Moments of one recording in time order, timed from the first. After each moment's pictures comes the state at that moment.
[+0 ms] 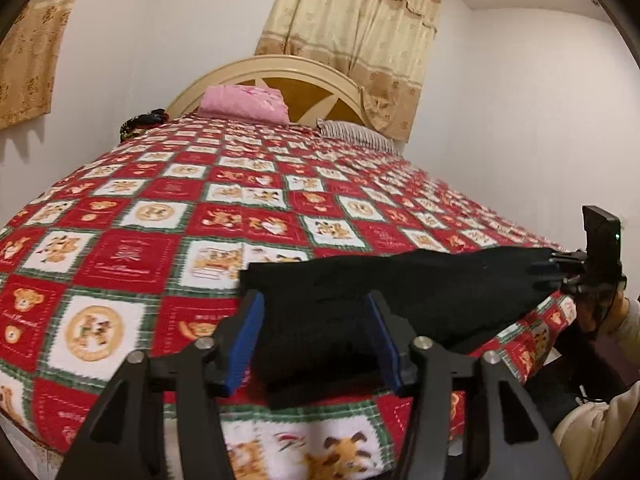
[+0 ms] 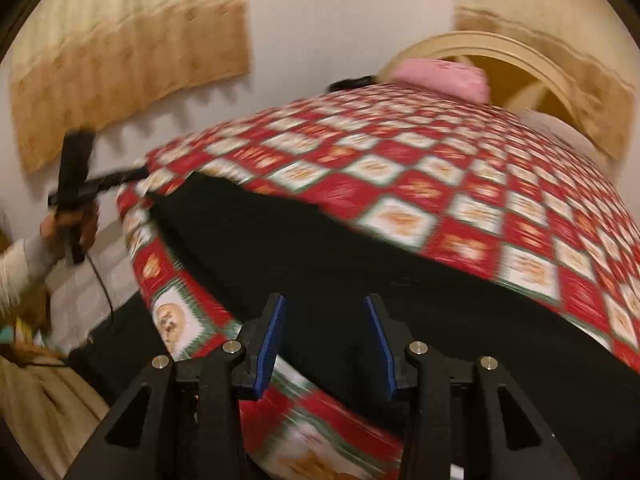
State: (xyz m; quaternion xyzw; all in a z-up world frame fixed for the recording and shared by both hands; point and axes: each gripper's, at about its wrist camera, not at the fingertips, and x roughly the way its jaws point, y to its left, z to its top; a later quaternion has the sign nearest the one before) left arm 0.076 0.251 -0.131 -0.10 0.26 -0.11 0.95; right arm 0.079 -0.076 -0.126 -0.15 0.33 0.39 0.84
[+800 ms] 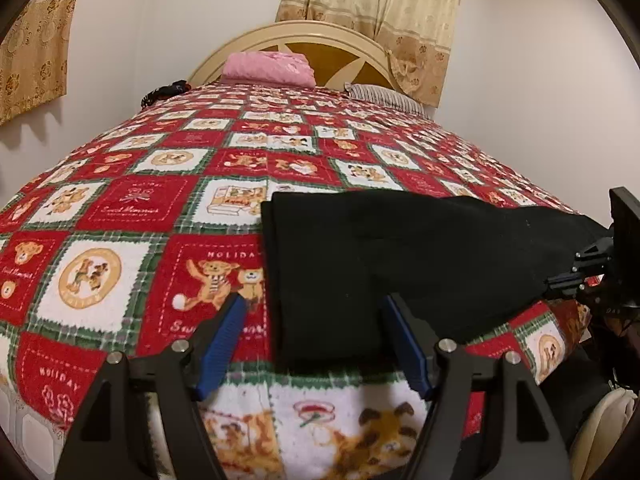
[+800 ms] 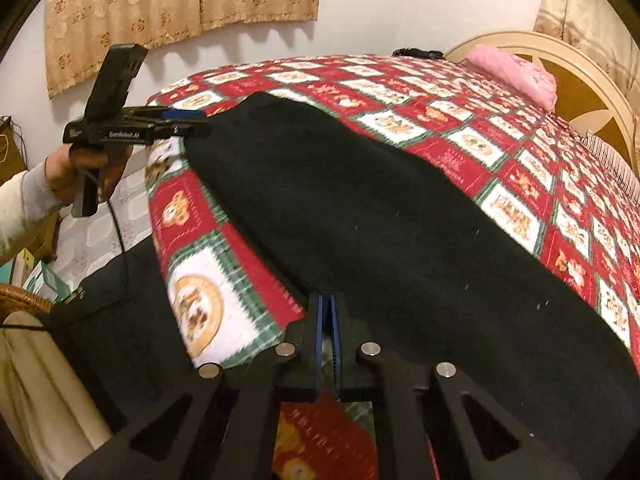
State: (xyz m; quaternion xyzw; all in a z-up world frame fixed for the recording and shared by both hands) left arm 0.073 0.246 -0.166 -0.08 0.32 -0.05 0.94; right arm 0.064 -0.006 -0.177 -0.24 0.37 0.44 0.78
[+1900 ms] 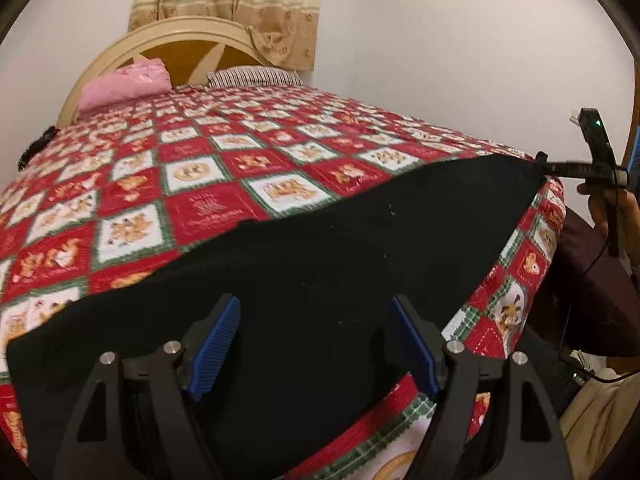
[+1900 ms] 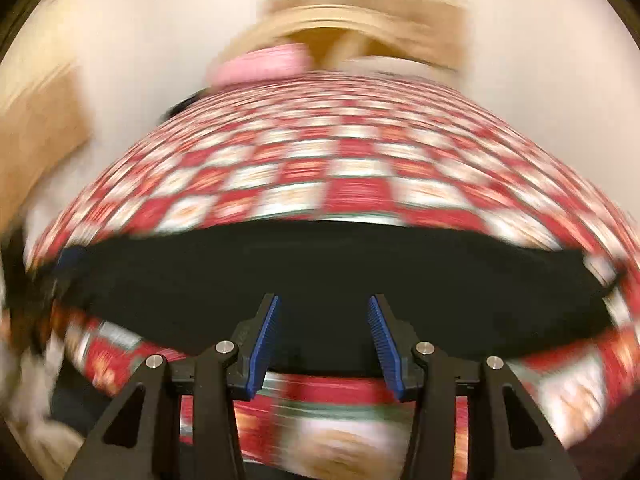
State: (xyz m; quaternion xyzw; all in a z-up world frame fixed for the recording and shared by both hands) left arm 0.147 0.070 -0.137 0.01 0.34 -0.25 0.91; right arm 0.104 -0.307 -0.097 0.01 0.38 0.08 0.92
